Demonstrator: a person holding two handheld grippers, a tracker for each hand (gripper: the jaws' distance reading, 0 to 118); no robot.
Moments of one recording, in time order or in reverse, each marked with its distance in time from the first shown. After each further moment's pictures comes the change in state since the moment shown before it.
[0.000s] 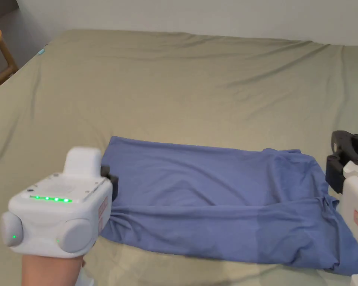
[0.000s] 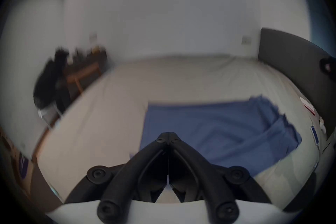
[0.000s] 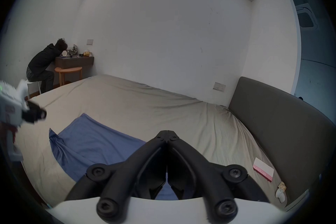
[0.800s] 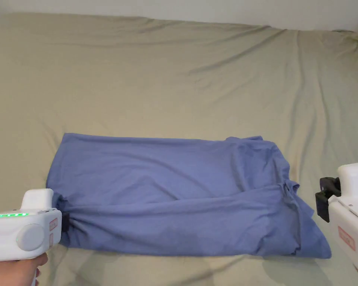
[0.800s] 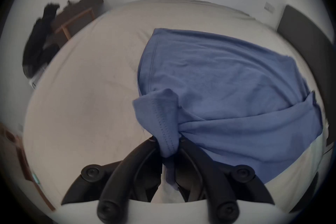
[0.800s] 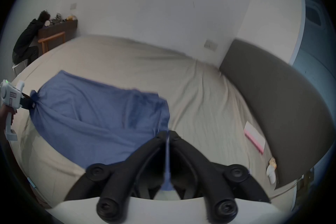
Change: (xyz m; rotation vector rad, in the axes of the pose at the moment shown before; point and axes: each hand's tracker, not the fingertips) left arm -0.013 -0.040 -0.114 -0.275 0.070 -0.021; right arm 0.055 -0.091 -0.053 -0.437 -0.074 -0.002
